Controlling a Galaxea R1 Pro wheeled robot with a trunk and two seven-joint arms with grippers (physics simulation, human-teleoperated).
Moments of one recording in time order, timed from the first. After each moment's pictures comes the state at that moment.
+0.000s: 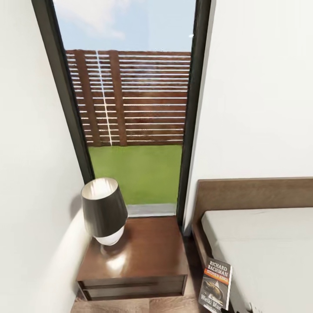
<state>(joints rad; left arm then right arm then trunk) -0.36 0.09 0.23 -0.03 -0.26 -0.26 -0.40 -0.31 -0.28 -0.02 -0.24 -0.50 0.12 0.87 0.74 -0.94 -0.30</state>
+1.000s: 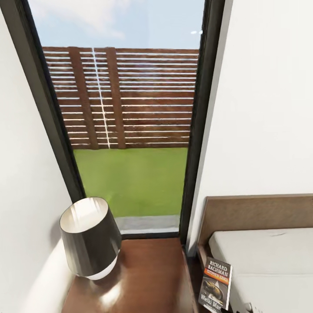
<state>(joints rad) -0.36 0.09 0.23 -0.03 -0.26 -0.26 -0.40 -0.31 -0.28 -0.02 -0.24 -0.50 0.12 0.88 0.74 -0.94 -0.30</state>
